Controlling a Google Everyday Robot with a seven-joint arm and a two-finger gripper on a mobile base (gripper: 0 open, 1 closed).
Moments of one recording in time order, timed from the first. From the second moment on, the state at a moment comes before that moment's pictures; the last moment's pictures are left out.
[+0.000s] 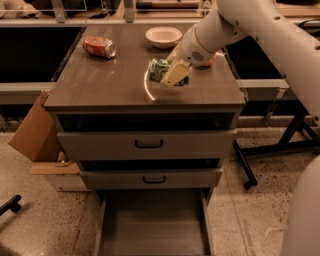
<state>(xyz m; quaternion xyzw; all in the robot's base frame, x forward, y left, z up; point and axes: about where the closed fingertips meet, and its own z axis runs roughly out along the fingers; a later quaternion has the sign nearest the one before) 0.697 -0.044 0.885 -0.62 0.70 0.12 0.34</state>
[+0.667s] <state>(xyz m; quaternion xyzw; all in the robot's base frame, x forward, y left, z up) 0.746 -0.052 0.860 -0.57 0.74 0.10 0.34</state>
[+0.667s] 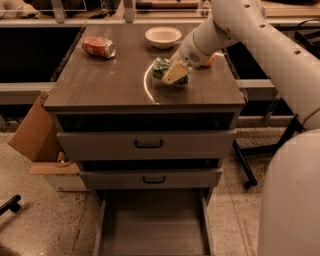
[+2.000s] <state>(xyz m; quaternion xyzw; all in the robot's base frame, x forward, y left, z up) 0.770 -0.069 0.857 -0.55 0.75 0.09 0.35</state>
